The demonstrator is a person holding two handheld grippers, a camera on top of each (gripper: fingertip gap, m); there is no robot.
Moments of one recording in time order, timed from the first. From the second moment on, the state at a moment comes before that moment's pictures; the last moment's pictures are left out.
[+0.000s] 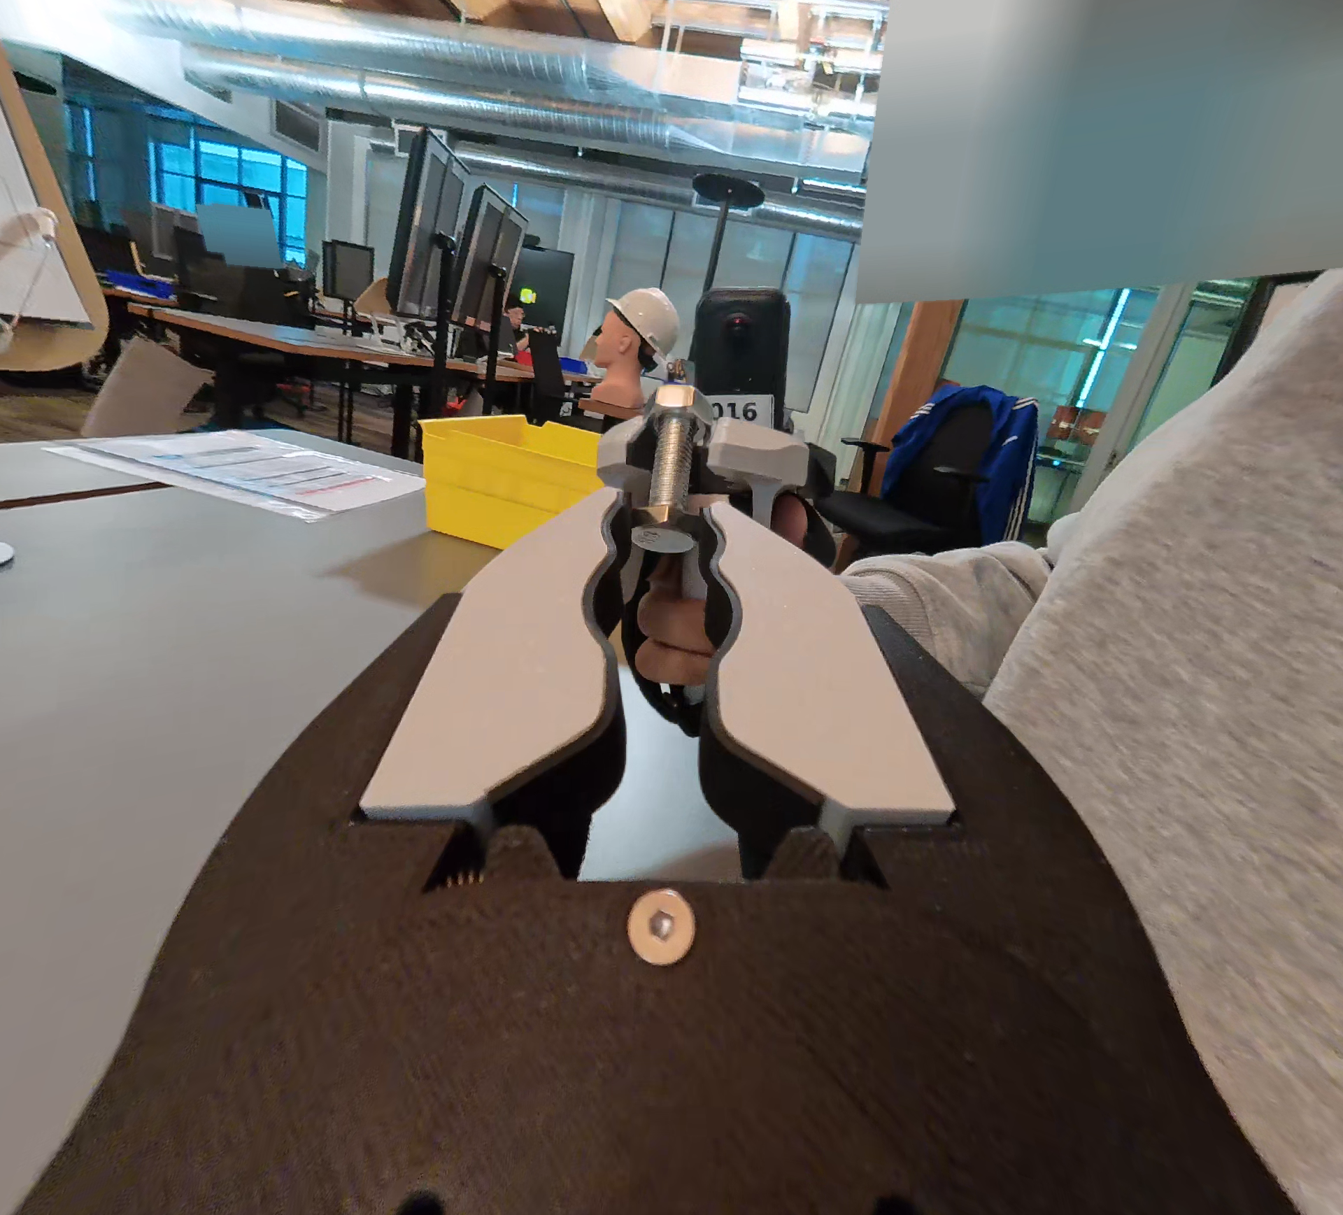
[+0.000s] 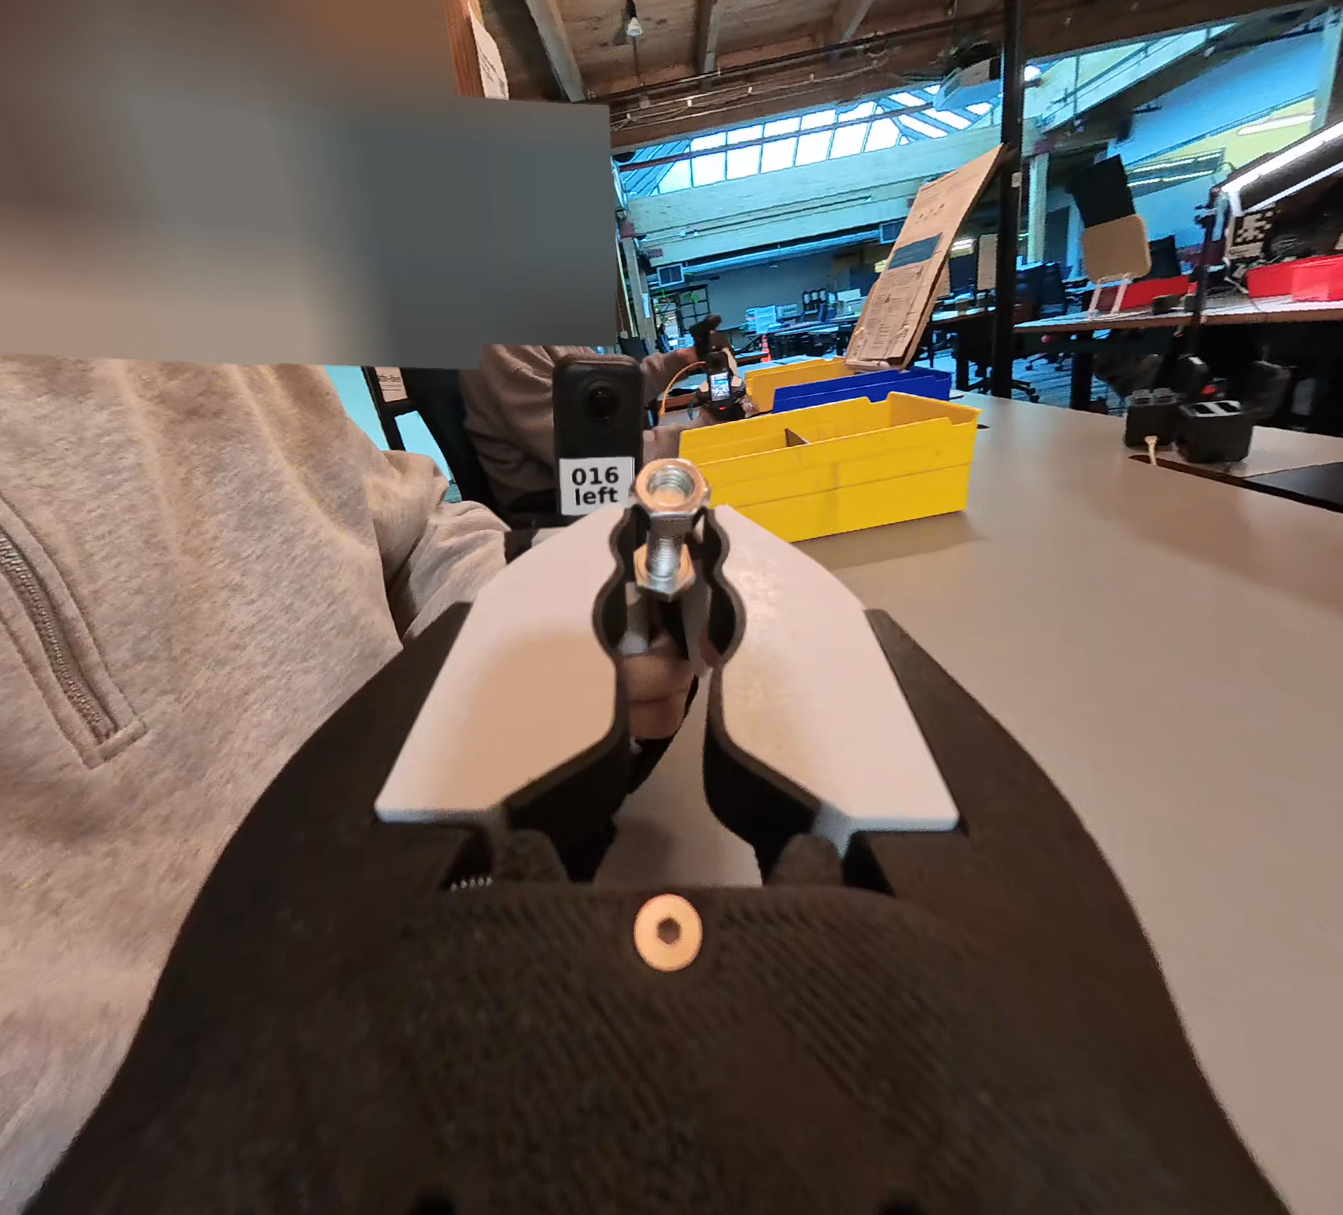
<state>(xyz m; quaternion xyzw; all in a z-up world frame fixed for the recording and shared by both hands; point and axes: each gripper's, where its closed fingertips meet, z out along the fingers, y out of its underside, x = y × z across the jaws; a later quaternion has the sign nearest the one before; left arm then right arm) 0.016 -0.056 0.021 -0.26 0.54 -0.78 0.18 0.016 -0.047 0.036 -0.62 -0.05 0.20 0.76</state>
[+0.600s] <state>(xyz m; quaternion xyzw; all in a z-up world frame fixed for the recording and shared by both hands) 0.017 -0.054 -0.001 -0.25 0.59 -0.75 0.17 0.011 -0.028 0.021 -0.69 -0.08 0.11 0.71</state>
